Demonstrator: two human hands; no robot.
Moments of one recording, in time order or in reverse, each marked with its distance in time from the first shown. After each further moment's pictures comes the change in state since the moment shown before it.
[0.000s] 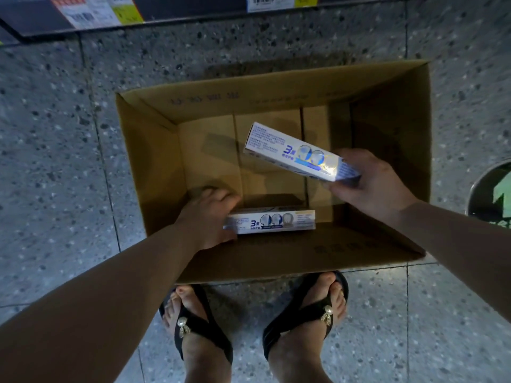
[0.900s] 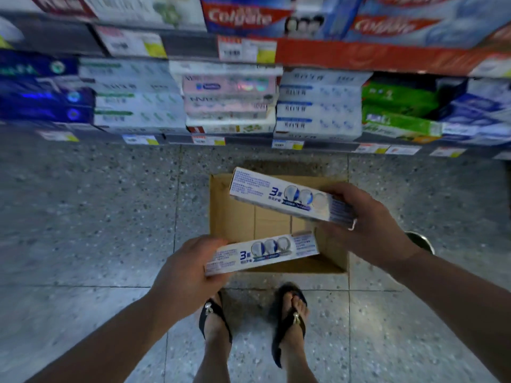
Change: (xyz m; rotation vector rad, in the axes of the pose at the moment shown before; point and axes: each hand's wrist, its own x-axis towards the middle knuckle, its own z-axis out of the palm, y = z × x) left_hand -0.297 0.042 -0.145 -0.554 0.583 0.004; right_hand -0.157 -0.230 -0.173 0.022 0.084 -0.186
